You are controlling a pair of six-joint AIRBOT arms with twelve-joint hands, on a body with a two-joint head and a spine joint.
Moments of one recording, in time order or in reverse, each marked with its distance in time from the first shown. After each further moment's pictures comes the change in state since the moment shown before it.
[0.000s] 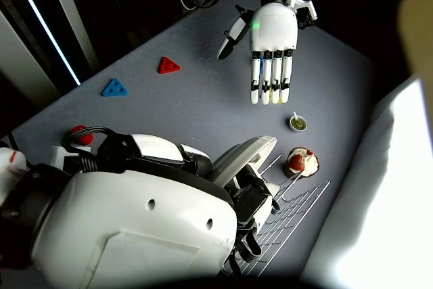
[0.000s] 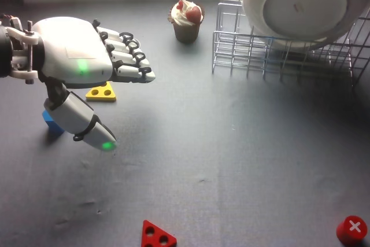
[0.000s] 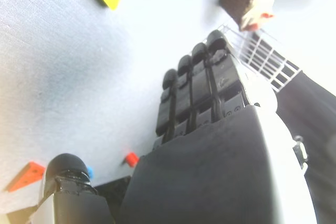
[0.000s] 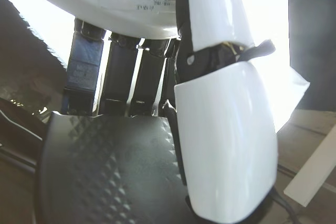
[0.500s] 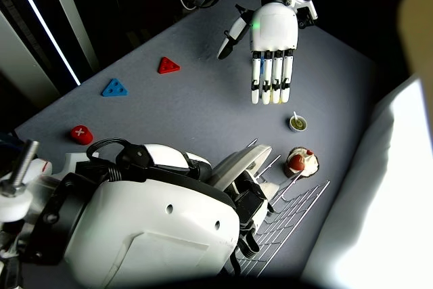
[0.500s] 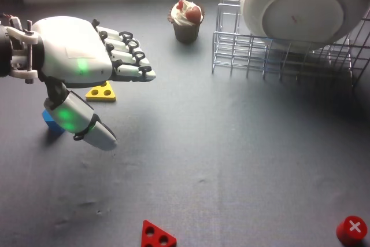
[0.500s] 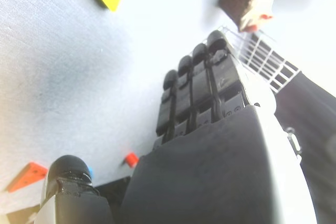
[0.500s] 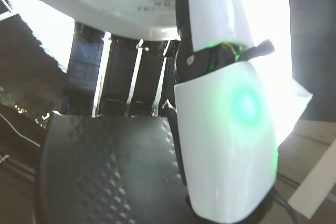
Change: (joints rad) left arm 0.000 0.000 0.001 0.000 0.002 0.000; right arm -0.050 -0.024 0.021 0.004 0.010 -0.001
